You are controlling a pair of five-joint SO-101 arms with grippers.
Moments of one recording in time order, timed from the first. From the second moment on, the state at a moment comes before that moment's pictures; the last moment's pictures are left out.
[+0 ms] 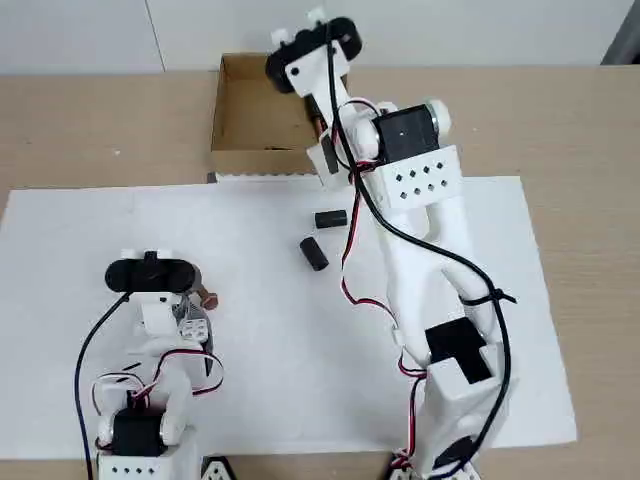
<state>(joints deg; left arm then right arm) -2.8 -103.2 91.8 66.9 7.2 -22.5 15.2 -43.2 95.5 9.0</state>
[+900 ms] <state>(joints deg) -2.8 -103.2 91.8 66.9 7.2 -27.0 -5.2 2.8 82.7 6.5</state>
